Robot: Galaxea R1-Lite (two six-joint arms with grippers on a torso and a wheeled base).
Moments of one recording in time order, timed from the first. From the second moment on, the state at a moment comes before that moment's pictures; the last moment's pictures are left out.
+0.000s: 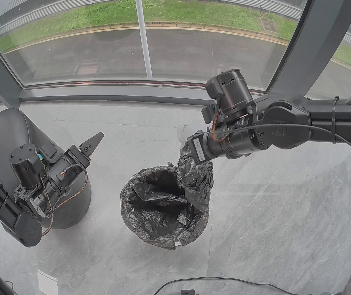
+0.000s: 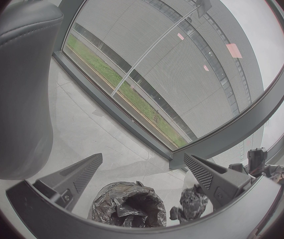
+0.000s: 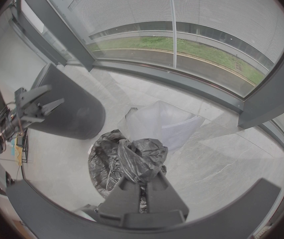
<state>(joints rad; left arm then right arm) -0.22 1.87 -0.47 -1.42 -0.11 -0.69 0.68 2.09 -1.72 0.28 -0.17 0.09</state>
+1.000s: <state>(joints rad) -0.22 1.87 -0.47 -1.42 -0.11 -0.70 0.86 2.24 -1.49 -0.14 -0.24 0.09</state>
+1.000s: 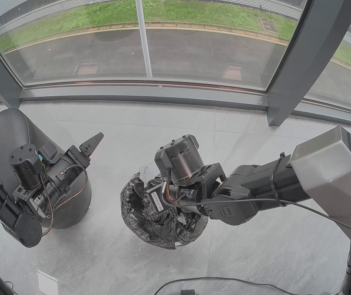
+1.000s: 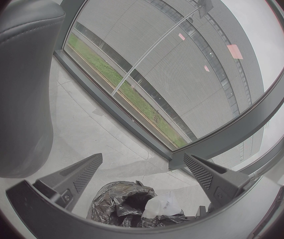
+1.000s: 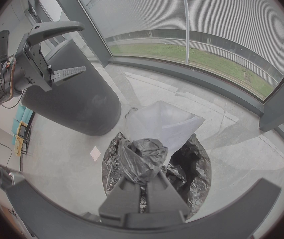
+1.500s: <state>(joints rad) -0.22 1.87 -0.47 -1.42 -0.11 -0.70 0.86 2.28 -1.45 -0.27 -0.25 0.08</state>
